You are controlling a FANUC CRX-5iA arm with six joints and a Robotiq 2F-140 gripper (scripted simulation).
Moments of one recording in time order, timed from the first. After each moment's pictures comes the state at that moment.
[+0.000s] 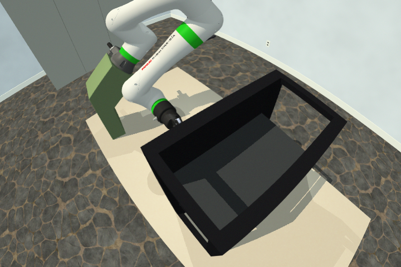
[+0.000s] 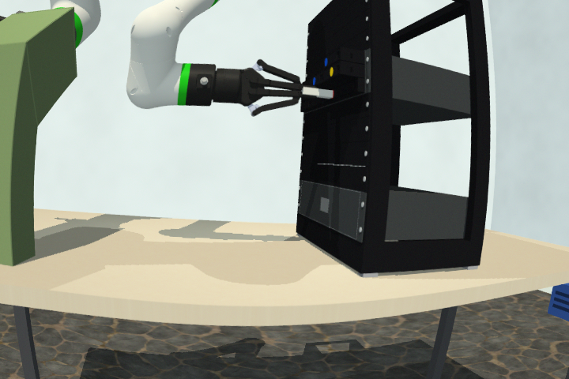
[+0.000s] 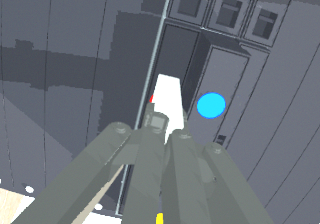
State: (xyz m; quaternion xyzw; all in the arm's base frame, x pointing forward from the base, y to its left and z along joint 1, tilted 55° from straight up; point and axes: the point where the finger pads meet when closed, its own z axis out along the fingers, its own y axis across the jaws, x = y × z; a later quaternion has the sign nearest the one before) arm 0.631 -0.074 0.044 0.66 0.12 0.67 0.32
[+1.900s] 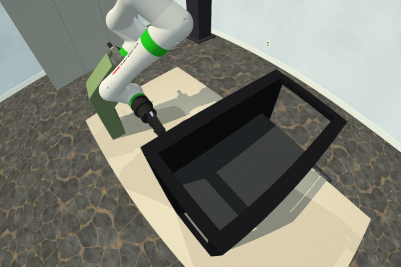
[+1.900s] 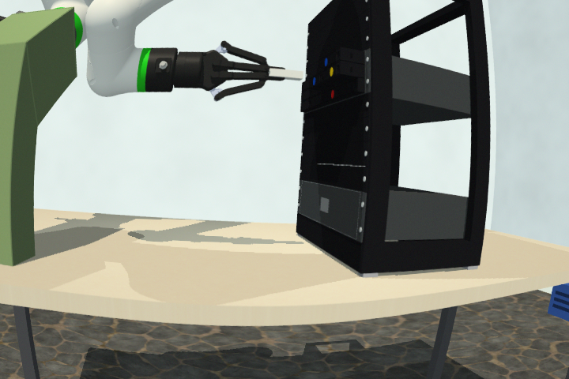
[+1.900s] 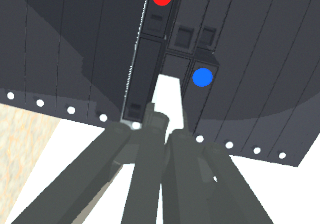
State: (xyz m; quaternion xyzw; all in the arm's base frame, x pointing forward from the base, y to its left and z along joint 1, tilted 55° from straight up) arm 0.539 -0.108 -0.013 0.66 0.11 0.67 0.32
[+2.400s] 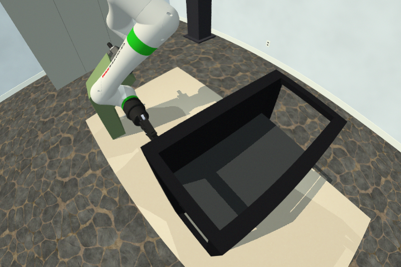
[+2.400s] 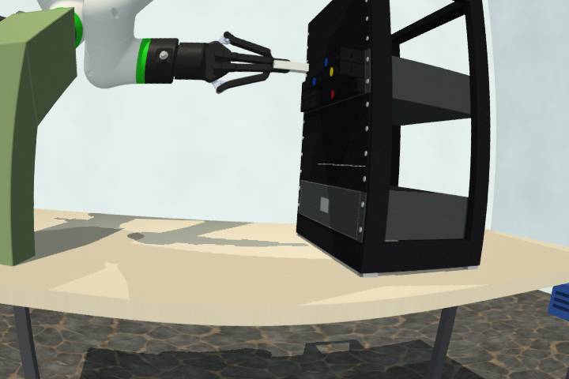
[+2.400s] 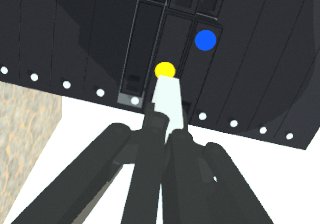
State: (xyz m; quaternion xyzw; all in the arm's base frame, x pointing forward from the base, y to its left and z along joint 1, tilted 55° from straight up) arm 0.534 -0.137 -0.037 0.66 0.12 0.67 0.32
